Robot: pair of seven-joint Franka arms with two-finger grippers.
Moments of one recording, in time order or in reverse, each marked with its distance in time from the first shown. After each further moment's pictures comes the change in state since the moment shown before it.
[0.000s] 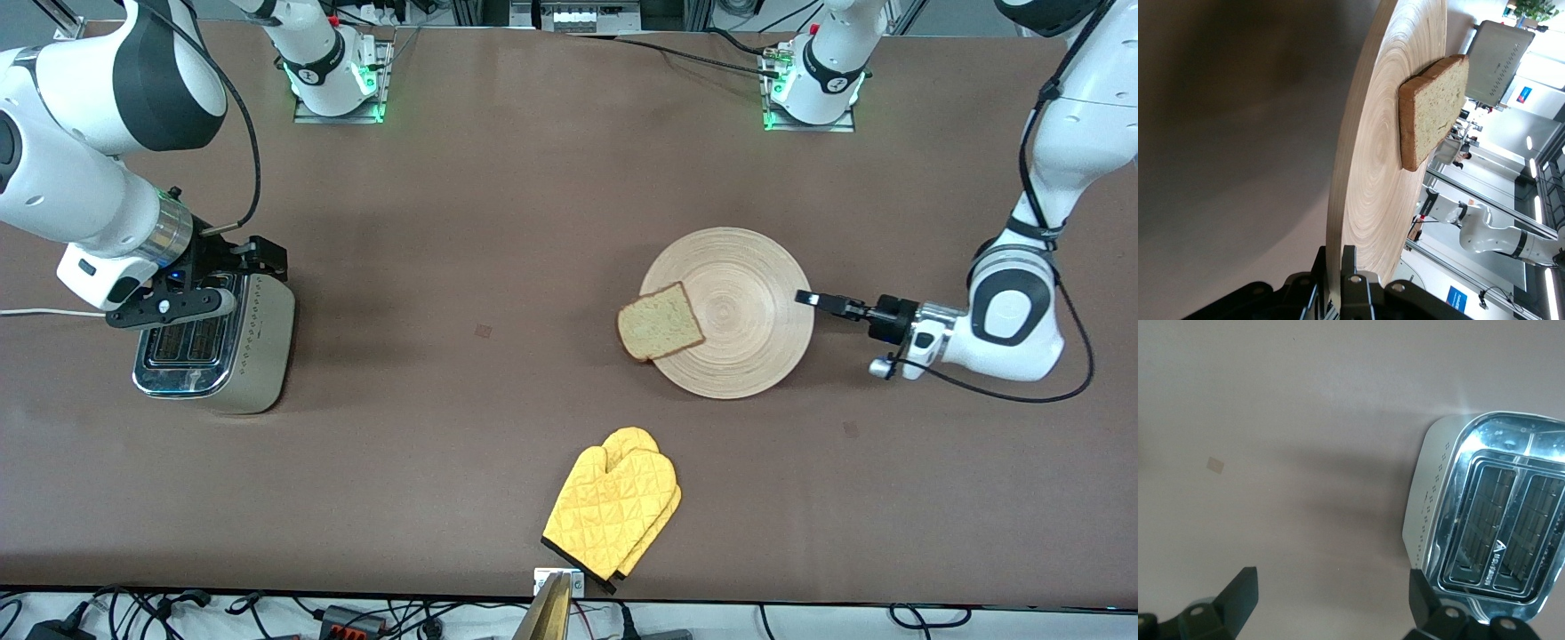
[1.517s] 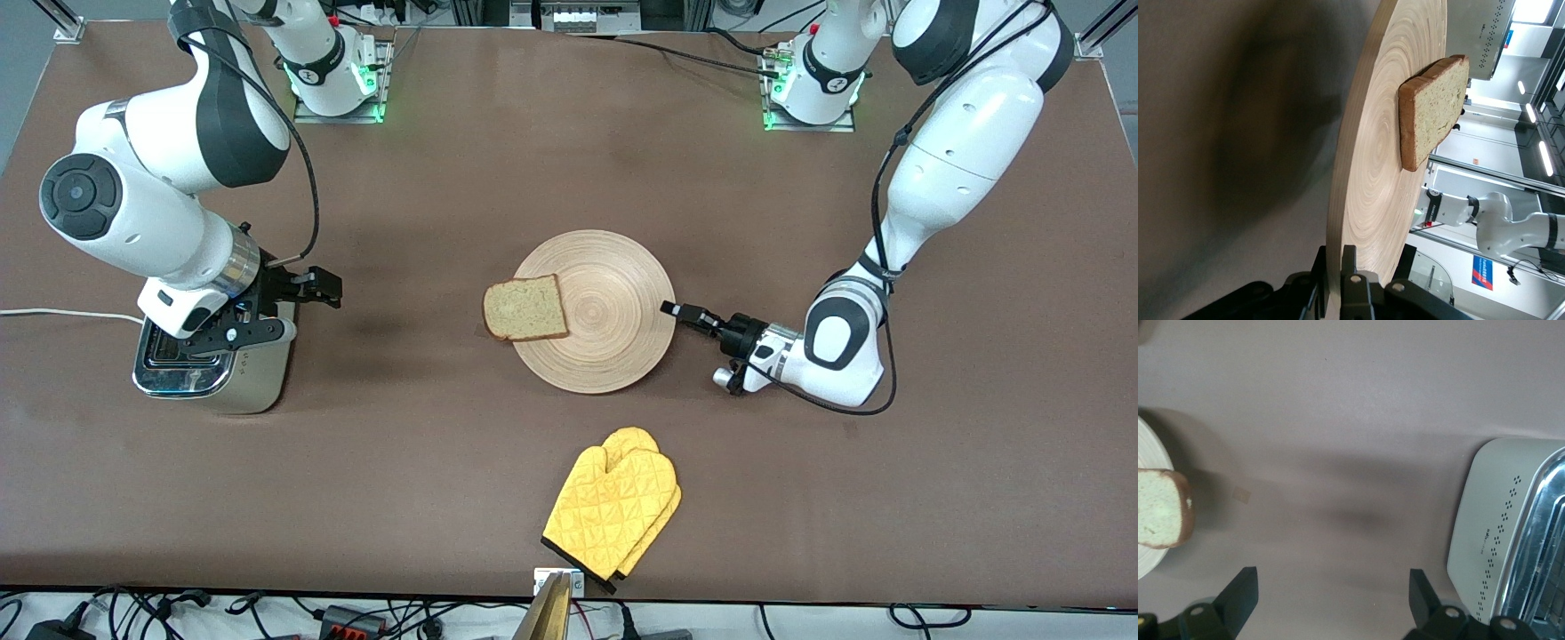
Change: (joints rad) left arm -0.372 0.193 0.004 0.175 -0.185 0.193 0.149; right arm 0.072 0.093 0.002 0.007 0.037 0.113 0.086
